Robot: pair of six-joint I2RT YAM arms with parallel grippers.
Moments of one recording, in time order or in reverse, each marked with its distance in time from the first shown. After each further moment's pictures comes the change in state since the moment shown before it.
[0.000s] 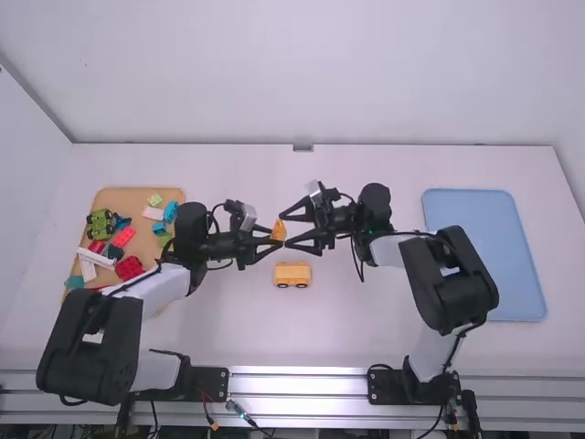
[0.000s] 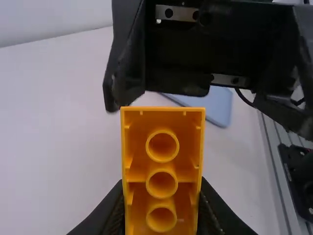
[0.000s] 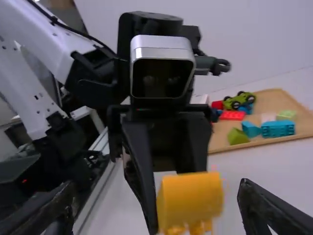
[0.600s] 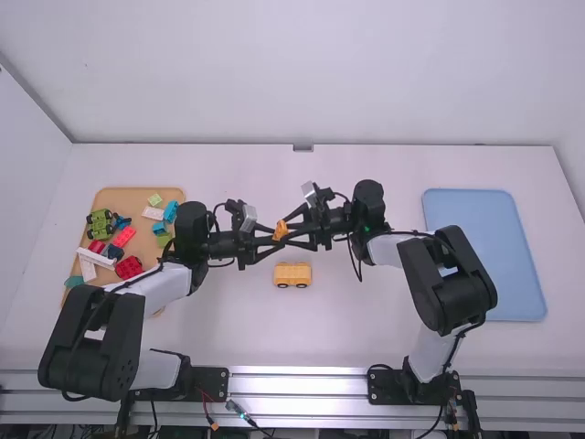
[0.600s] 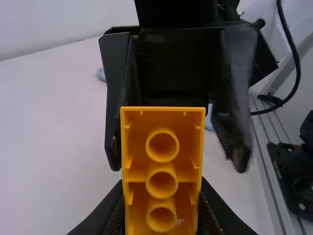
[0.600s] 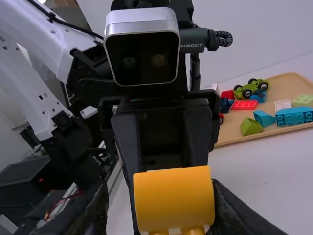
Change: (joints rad) left arm -0.005 0.018 0.000 0.081 0.065 -0.011; right arm 0.019 0.000 0.020 -0.140 -0.010 -0.058
